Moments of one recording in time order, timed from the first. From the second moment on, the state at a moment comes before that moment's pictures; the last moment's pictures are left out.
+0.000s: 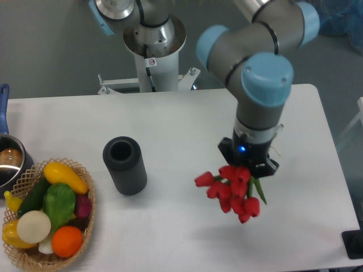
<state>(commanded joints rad) 2.52 -1.89 -1.30 -1.38 1.47 1.14</state>
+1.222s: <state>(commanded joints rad) 2.53 -1.82 -1.38 -1.06 0.87 0.99</state>
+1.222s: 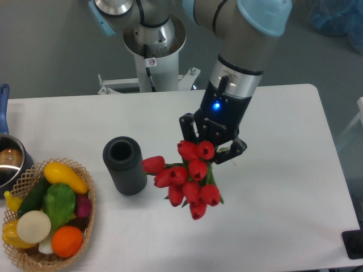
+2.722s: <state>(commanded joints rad) 2.47 -1.77 -1.43 -0.91 0.40 0.77</state>
